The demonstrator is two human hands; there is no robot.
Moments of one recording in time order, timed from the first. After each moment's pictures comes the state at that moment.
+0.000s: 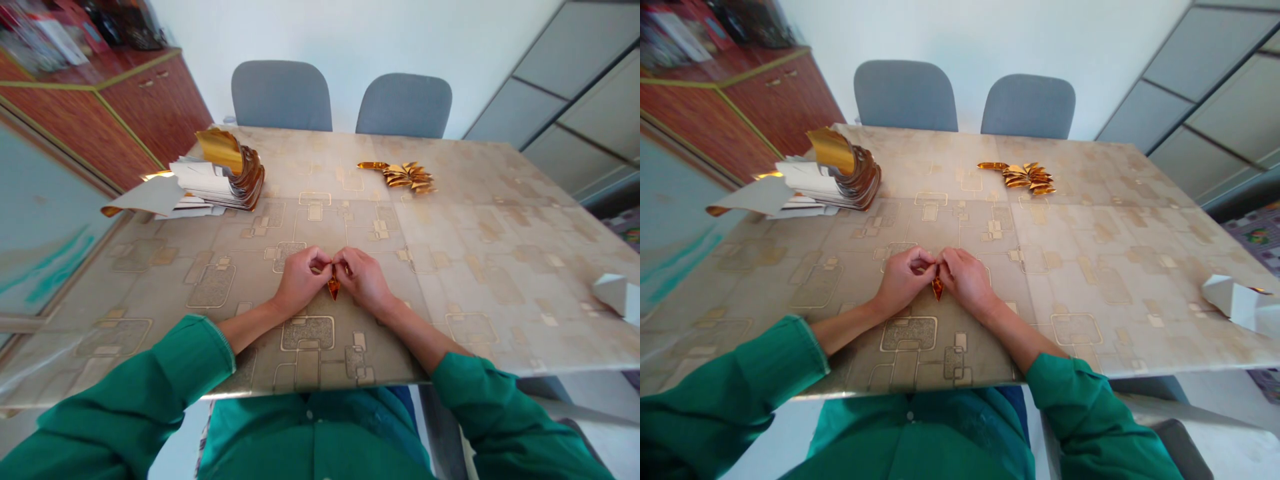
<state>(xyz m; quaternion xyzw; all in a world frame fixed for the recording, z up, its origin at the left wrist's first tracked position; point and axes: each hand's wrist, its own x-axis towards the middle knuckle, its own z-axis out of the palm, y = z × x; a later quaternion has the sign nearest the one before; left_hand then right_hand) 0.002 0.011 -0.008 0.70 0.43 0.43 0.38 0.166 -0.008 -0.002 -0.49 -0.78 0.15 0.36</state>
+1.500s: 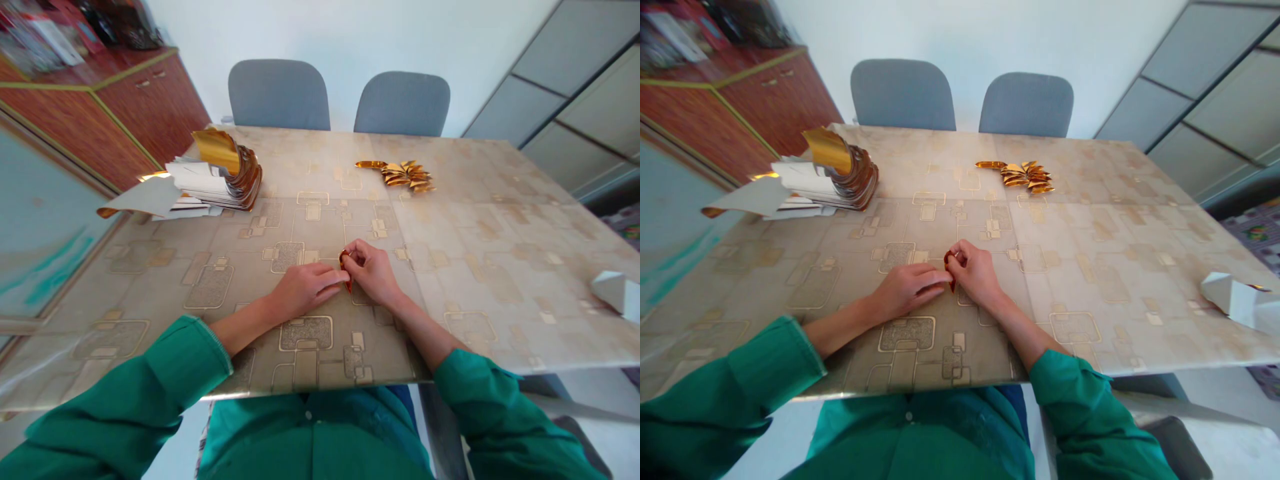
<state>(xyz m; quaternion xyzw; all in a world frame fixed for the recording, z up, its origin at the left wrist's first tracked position) -0.013 0.011 -0.004 0.93 0.24 0.23 0.13 0.178 -0.002 0.005 -0.56 -0.66 0.30 0.41</state>
